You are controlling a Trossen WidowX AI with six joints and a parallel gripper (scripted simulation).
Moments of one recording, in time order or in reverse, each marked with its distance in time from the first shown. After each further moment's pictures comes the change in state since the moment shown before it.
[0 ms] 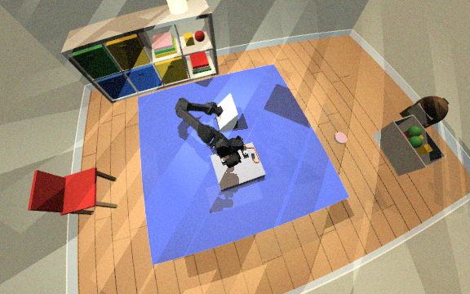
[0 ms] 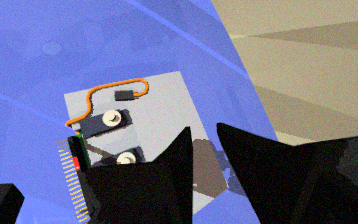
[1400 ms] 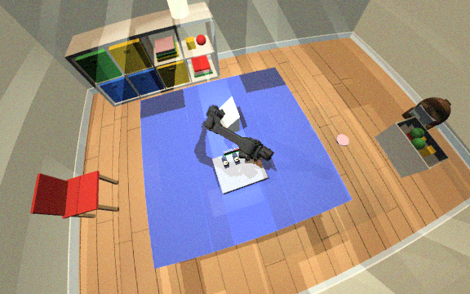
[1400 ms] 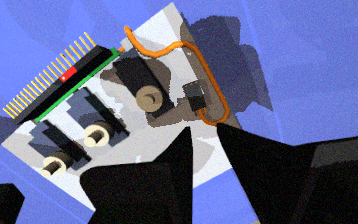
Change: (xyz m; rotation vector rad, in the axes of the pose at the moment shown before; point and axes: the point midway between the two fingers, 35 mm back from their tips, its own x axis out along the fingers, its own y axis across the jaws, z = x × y) arm 0.101 0.081 0.051 -1.242 0.102 0.636
